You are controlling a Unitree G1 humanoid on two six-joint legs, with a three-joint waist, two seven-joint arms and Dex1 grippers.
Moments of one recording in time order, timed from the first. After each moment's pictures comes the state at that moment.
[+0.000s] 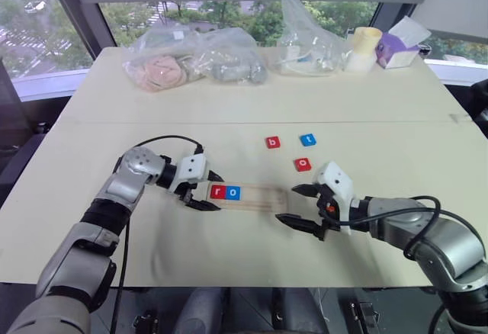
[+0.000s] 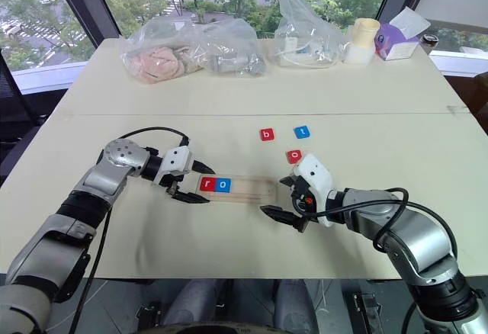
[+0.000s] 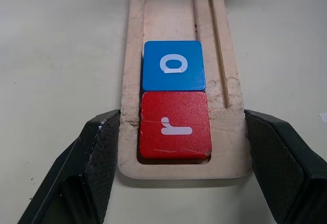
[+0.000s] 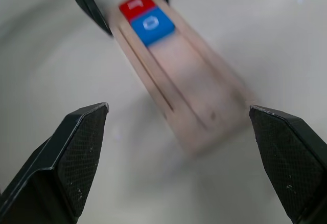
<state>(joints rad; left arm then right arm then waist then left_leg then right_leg) -0.66 0.58 -0.33 0.51 -0.08 -0.10 -1.42 -0.14 -0.76 0.05 -0.57 0.63 0.92 0.65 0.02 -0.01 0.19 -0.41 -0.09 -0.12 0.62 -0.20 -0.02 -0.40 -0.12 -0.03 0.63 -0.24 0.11</state>
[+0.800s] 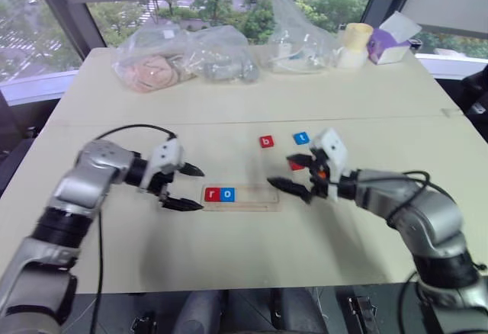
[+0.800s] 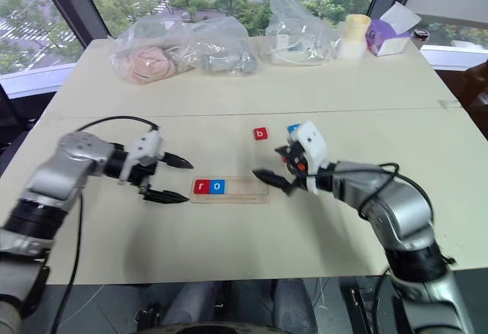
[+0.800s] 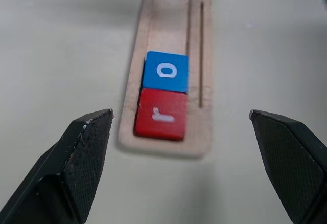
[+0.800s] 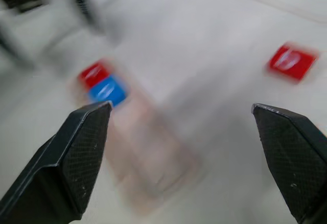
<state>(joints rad) -0.54 0.83 -0.14 0.05 -0.29 0.45 -1.45 -0.47 -0.53 0.04 -0.32 0.59 0.97 0.51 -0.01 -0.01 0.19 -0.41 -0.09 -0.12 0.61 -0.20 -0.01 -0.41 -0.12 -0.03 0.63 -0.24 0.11</state>
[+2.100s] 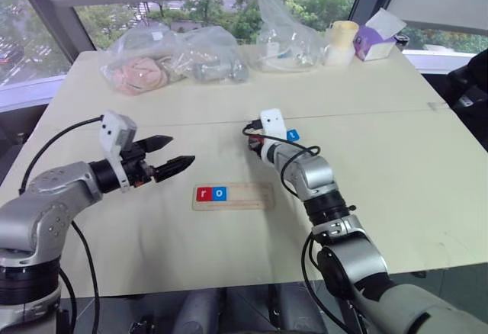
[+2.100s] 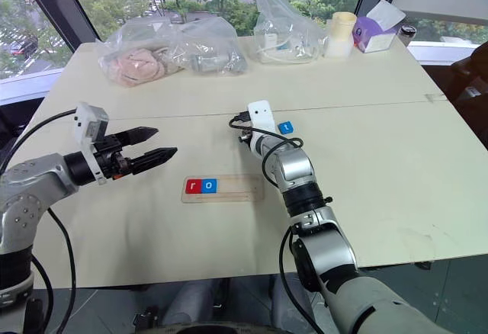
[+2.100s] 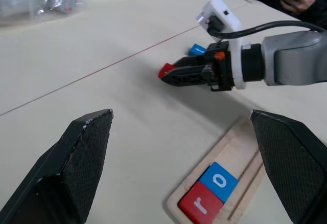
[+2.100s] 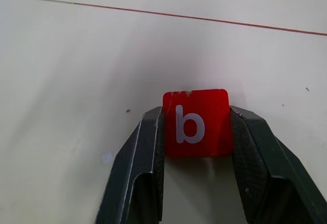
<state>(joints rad) -0.27 0.69 0.29 -0.38 -0.71 0.86 -0.76 -0.80 -0.02 0.06 0.43 0.12 0.71 0.07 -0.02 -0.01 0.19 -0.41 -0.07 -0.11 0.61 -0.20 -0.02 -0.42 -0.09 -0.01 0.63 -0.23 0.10</state>
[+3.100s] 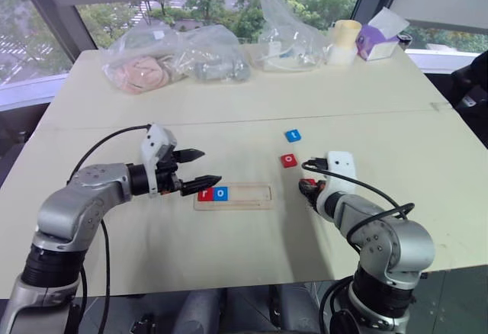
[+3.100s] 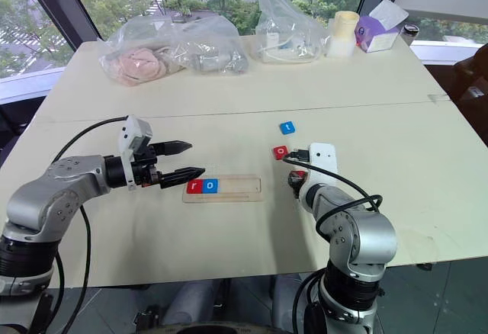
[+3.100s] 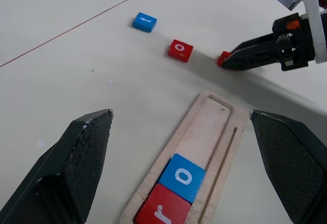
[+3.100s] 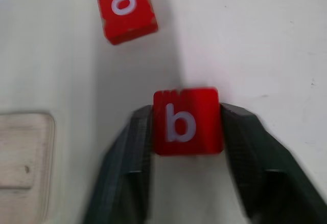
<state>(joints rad) -0.33 0.69 0.04 -0.30 -0.62 0.74 -0.88 -0.31 0.02 -0.19 -0.70 0.16 1.60 0.00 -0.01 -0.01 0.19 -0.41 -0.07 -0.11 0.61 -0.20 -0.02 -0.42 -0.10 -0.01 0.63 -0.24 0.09</state>
